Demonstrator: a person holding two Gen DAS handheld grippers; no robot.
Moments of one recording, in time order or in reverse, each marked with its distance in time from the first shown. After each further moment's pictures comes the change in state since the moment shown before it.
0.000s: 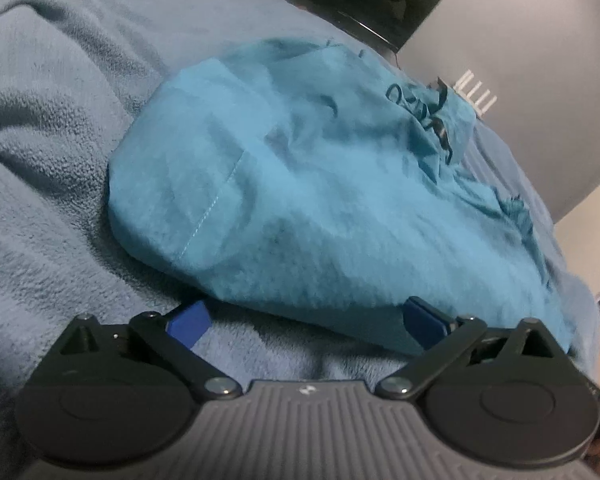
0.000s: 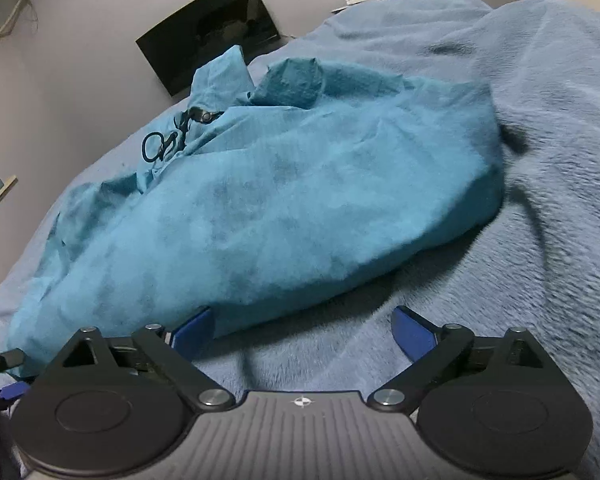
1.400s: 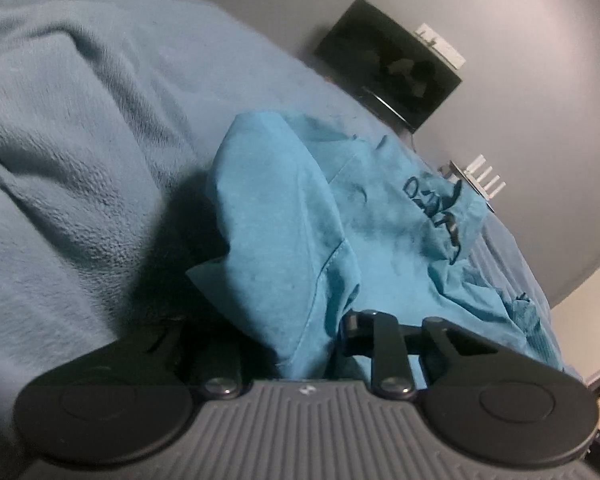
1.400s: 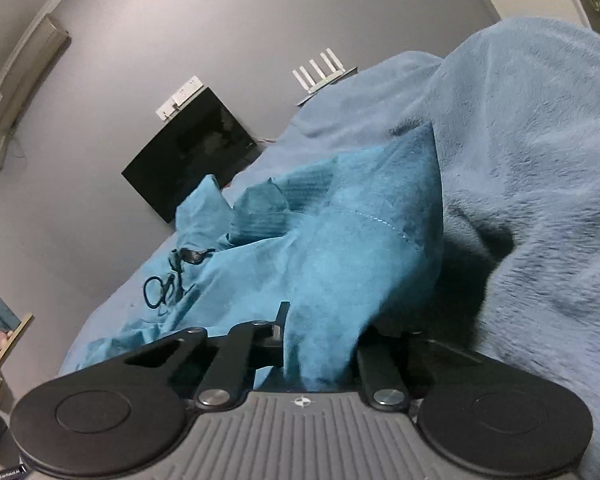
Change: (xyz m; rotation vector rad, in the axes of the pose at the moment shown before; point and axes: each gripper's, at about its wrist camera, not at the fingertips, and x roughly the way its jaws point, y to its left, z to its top) left arm -0.007 0.007 0.020 -0.101 -0.218 0.002; right arm -0.017 -0.041 0.033 0.240 -0.340 0.038
